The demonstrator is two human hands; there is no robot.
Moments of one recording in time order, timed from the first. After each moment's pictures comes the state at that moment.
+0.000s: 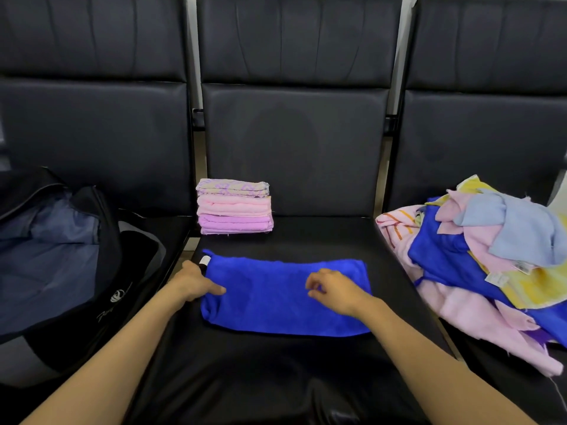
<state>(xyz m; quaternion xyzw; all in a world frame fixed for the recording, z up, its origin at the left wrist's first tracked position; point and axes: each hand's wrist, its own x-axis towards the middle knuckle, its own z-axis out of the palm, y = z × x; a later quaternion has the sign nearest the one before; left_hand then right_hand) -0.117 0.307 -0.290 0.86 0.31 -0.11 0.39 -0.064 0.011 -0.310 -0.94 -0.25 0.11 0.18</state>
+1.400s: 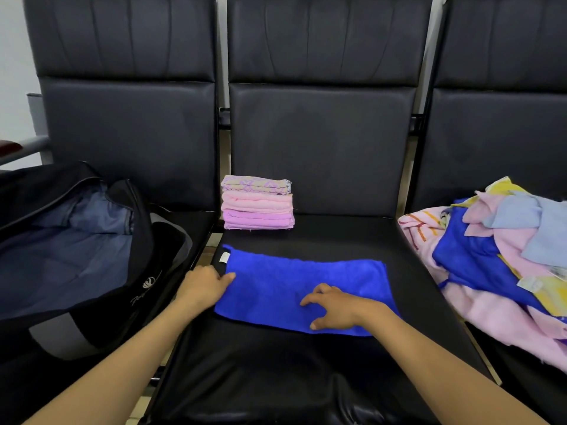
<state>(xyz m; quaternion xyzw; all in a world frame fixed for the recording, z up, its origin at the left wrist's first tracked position) -0.145 0.317 -0.304 0.95 0.24 -0.04 0.18 -0.088 0.044 -0.315 -0.91 -0.32 0.26 0.07</state>
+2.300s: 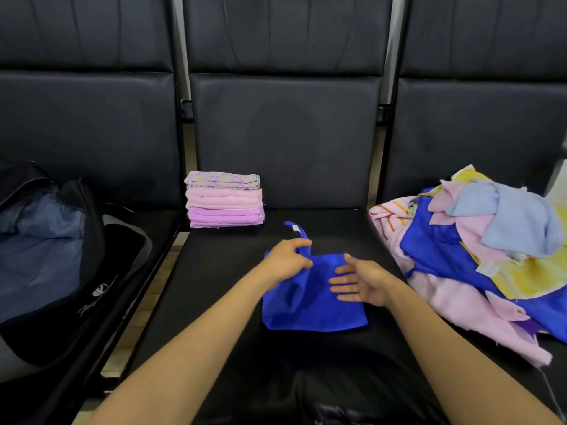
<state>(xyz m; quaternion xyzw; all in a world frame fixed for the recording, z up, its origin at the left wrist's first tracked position) -0.081 0.146 -0.274 0.85 0.04 -0.09 0.52 -0.048 -0.042 -0.300 -0.69 0.18 0.30 0.64</state>
